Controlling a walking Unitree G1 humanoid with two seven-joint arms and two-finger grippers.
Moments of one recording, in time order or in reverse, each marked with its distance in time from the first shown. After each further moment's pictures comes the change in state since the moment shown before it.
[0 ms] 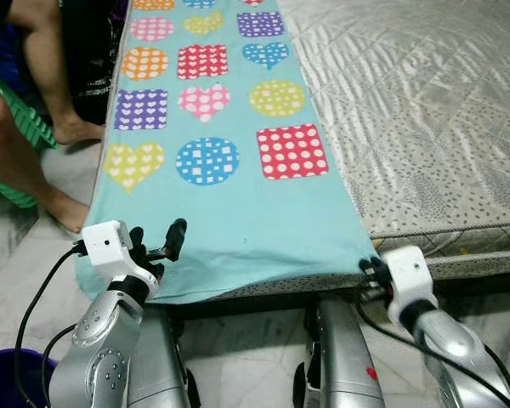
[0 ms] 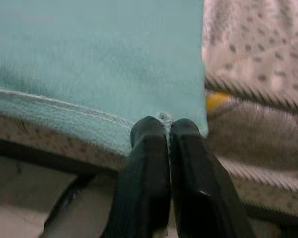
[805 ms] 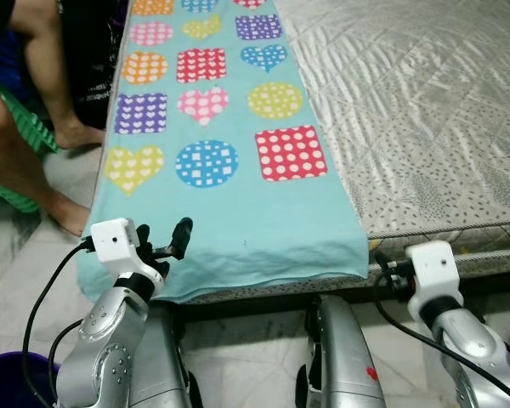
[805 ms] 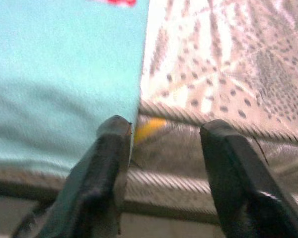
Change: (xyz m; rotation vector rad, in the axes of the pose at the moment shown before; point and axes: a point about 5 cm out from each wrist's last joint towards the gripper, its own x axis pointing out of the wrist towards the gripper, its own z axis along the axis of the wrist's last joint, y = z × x) left arm 0.004 -0.005 -0.001 0.022 -0.011 -0.030; right arm -0.004 -0.018 0.020 0.024 -0.100 -0.152
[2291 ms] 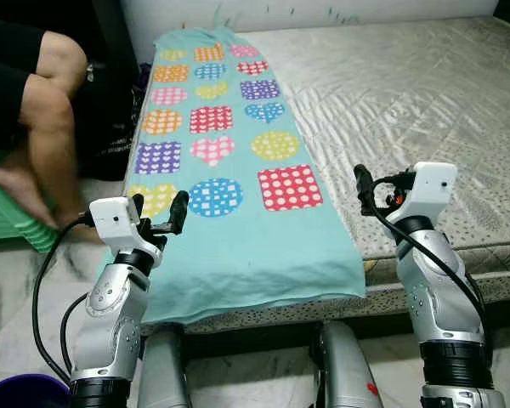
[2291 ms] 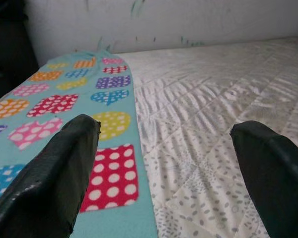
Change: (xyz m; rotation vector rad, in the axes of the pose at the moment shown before) left arm 0.031 0.005 0.015 0.113 -0.172 -0.033; right arm 0.067 0.007 0.073 0.286 -0.257 -0.089
